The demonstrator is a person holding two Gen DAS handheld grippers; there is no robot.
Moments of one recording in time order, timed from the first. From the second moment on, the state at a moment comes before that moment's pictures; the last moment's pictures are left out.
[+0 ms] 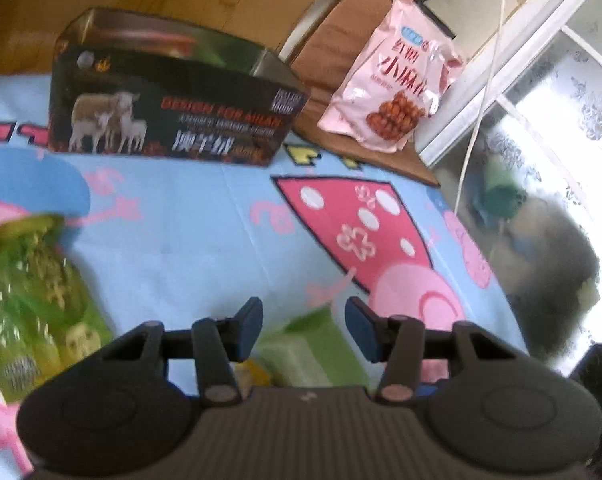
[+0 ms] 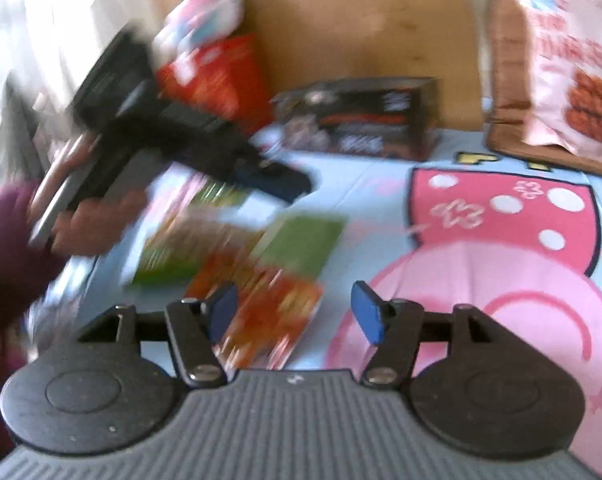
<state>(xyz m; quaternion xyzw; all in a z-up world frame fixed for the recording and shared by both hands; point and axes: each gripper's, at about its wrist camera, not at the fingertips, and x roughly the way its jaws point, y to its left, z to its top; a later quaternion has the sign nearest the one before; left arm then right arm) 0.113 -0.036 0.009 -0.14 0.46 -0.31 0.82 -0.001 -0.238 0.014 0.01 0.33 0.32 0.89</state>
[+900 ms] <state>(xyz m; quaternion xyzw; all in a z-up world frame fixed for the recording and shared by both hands) 0.095 0.052 0.019 -0.30 0.42 -0.22 0.83 0.051 -0.170 0.003 0.09 0.32 0.19 0.92</state>
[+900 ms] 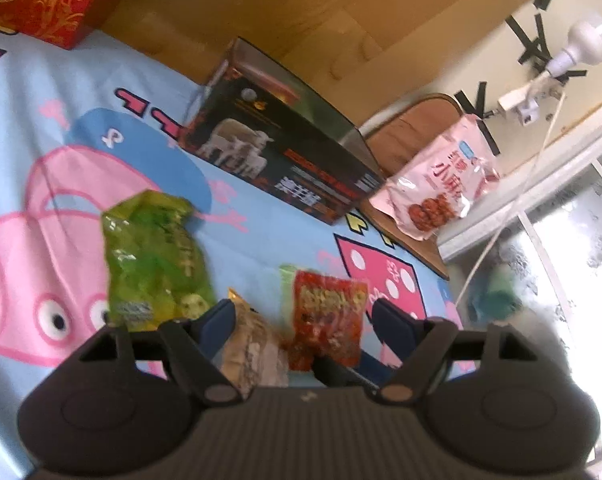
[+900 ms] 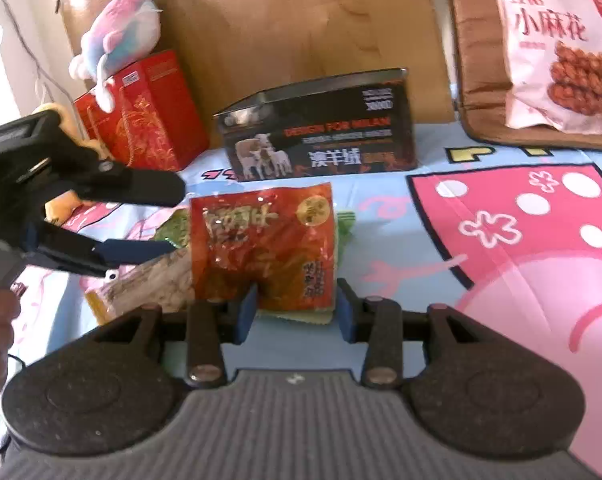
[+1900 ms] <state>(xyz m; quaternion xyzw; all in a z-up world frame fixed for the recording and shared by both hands) 0.139 -0.005 0.046 -0.21 0.42 -0.30 0.83 0.059 -0.198 0.028 0.09 0.25 0.24 0.93</state>
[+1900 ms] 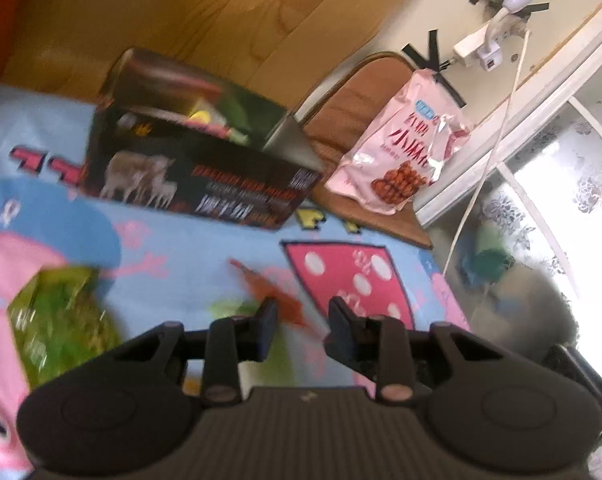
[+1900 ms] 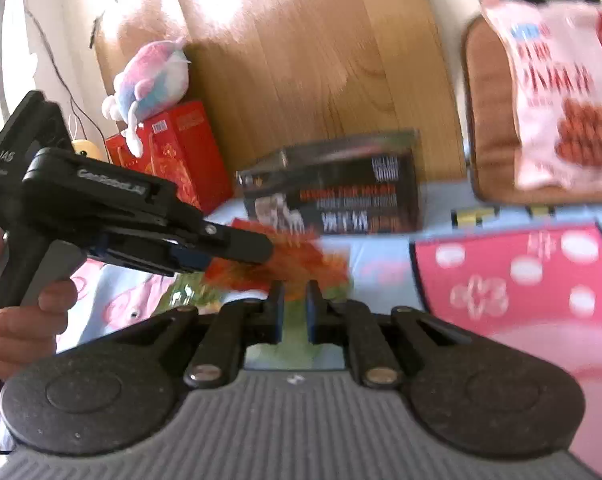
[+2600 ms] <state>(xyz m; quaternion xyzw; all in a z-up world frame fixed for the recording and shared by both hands) 0.206 -0.002 0.008 -0.22 0.49 -0.23 0.81 0.164 -0.257 -0.016 0.28 0.41 0.25 0.83</state>
